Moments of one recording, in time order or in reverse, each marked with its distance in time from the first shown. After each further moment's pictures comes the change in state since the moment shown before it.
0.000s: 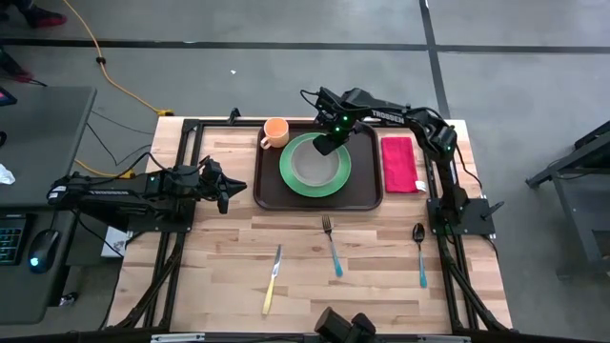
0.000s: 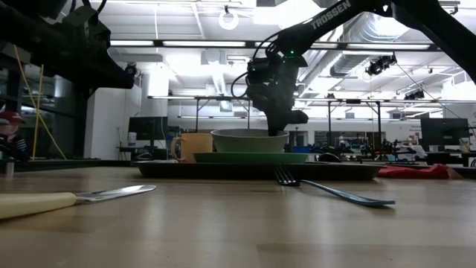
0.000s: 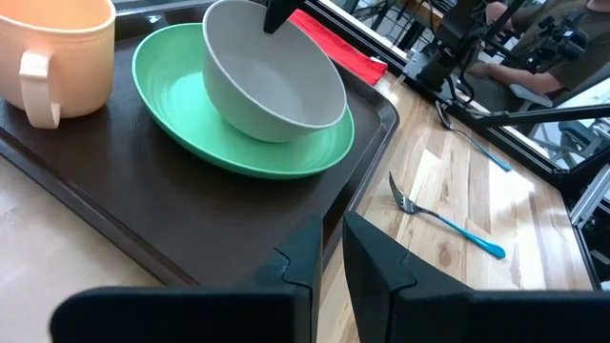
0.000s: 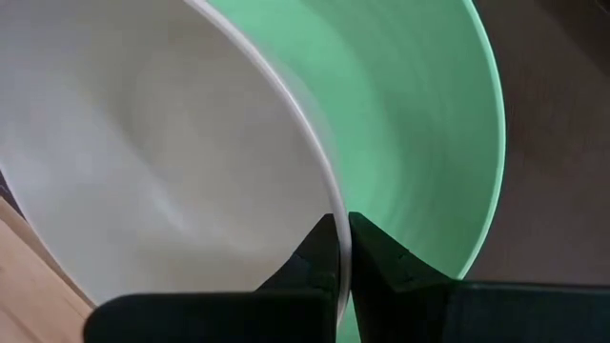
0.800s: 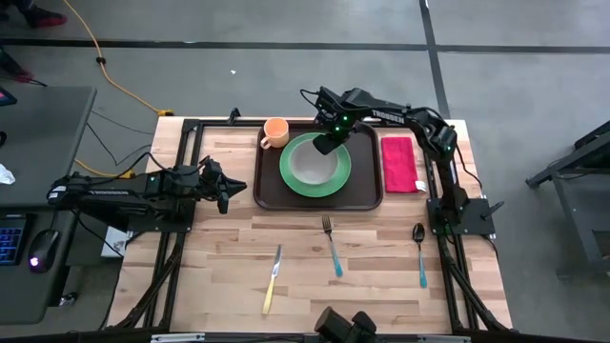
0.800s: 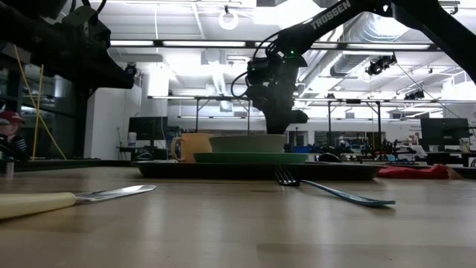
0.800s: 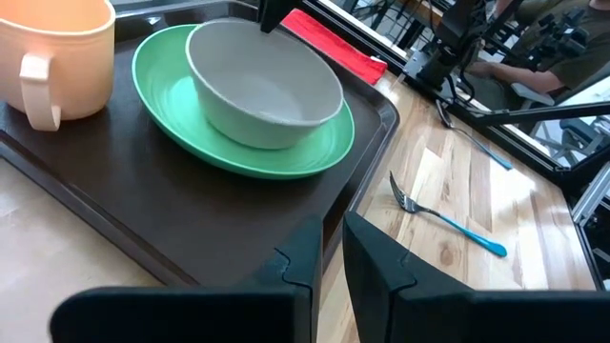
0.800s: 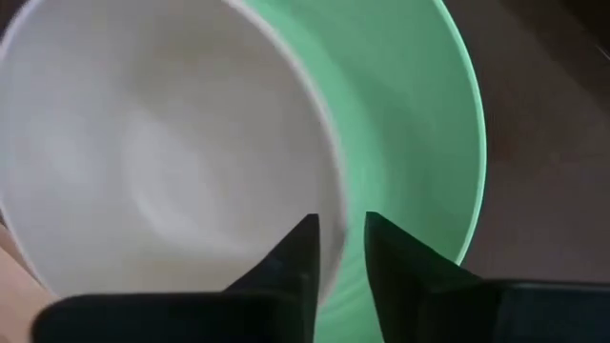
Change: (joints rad) left arm 0.000 0.000 0.000 0.000 0.000 0.009; right arm -0.002 0.000 0.000 0.010 0.032 -0.001
